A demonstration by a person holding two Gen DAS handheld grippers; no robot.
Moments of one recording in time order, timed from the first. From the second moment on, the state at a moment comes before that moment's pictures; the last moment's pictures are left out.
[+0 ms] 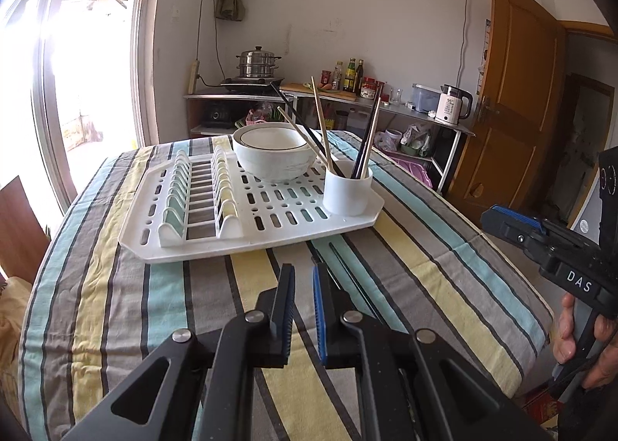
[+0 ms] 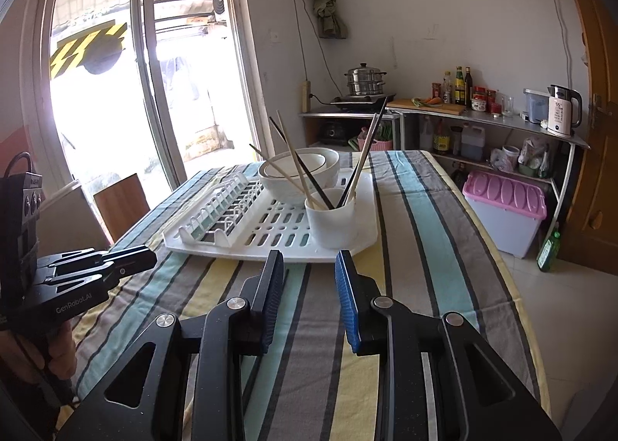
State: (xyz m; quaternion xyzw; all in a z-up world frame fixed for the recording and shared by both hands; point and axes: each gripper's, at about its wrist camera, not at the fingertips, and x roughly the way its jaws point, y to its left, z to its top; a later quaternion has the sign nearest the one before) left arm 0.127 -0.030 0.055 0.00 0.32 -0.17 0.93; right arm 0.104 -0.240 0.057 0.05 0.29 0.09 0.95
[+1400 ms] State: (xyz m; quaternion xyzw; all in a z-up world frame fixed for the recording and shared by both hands) left arm 0.177 -0.078 -0.030 0.01 0.44 -0.16 0.88; right arm 0.115 -0.220 -0.004 0.05 0.38 0.11 0.92
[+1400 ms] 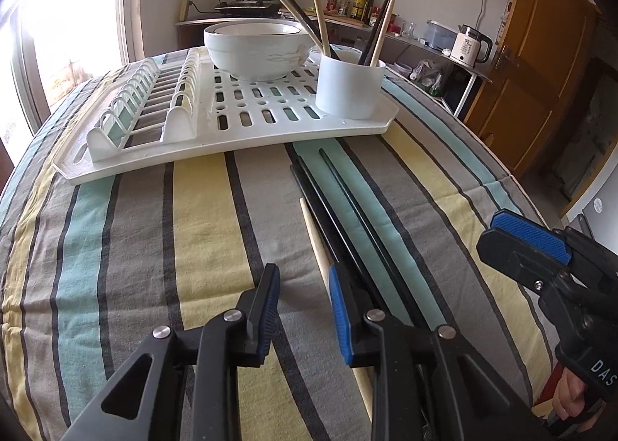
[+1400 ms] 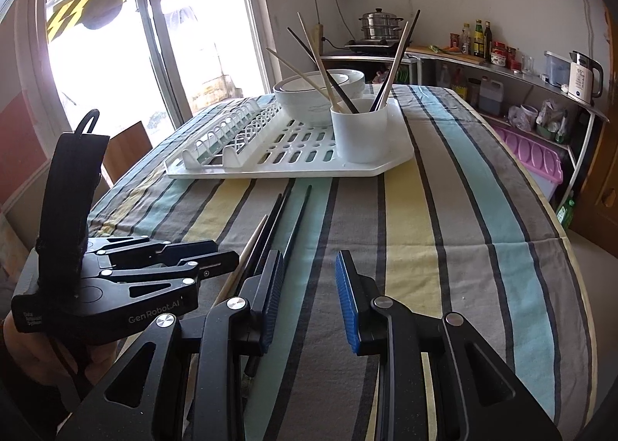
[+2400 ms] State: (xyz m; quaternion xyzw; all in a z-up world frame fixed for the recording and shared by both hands) left arm 0.209 -0.033 -0.033 0.06 0.43 -0.13 0.89; right arm 0.204 -0.181 -0.044 -0.02 0.46 0.11 0.88
